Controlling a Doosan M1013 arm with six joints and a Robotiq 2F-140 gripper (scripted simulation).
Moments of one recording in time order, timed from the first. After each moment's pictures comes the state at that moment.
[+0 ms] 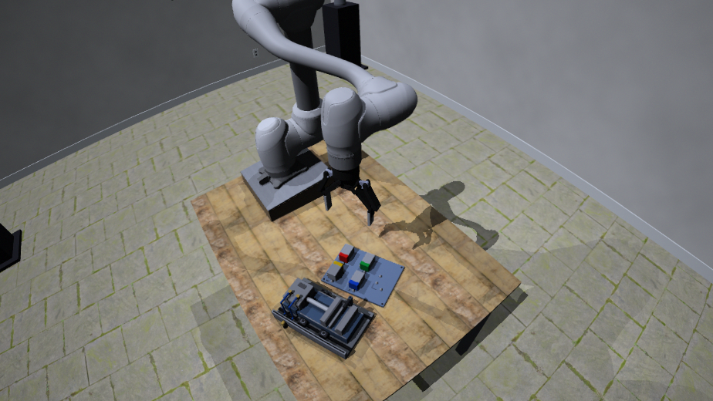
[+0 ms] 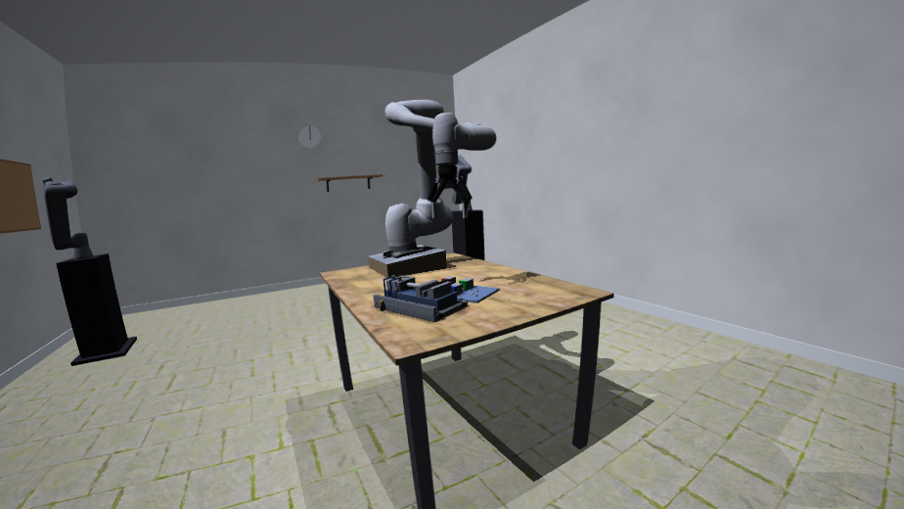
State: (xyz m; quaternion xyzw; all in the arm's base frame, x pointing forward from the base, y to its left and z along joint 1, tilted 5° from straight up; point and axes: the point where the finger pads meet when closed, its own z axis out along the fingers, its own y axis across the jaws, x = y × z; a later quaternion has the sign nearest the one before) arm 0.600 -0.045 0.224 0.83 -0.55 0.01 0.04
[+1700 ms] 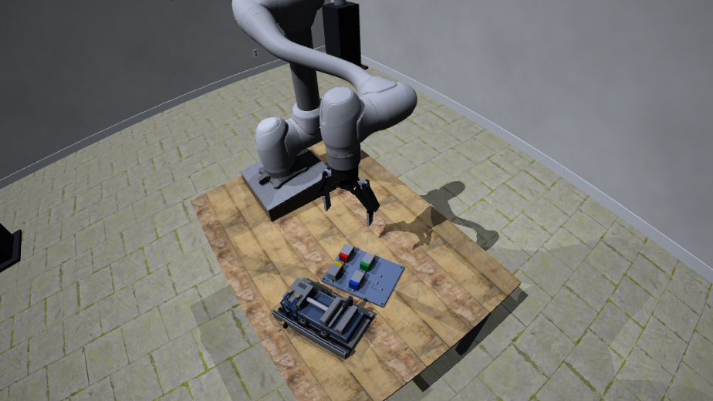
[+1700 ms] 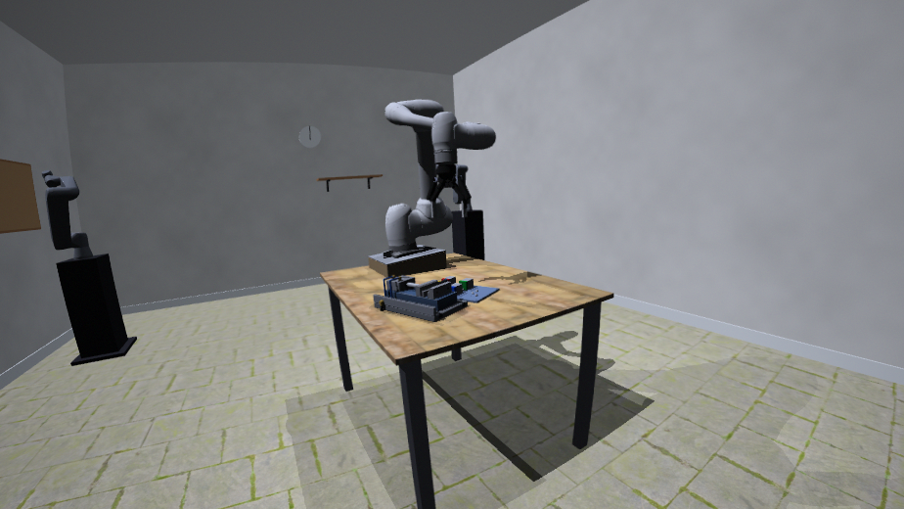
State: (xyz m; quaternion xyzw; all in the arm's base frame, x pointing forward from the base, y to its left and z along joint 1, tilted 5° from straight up) arm 0.602 -0.049 0.227 0.83 -0.55 0.01 0.04
